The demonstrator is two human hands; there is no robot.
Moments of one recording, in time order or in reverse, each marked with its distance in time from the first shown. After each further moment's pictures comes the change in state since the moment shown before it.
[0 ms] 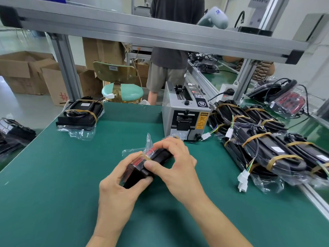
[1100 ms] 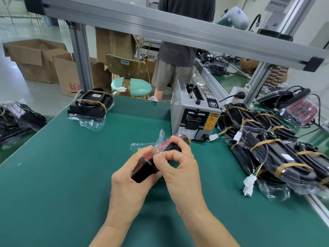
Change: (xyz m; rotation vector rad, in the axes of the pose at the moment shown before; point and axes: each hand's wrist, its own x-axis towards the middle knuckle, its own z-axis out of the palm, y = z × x) left_hand -0.008 0.001 0.005 -0.049 0.020 -0.045; right_hand -0.015 -0.010 0.021 0.311 0.118 0.180
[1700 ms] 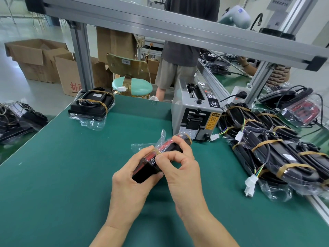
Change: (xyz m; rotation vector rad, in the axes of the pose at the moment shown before) left_hand 0.000 -0.004 0.000 0.023 -0.007 -0.010; right_hand -0.001 0.000 0.001 0.106 0.008 0.039
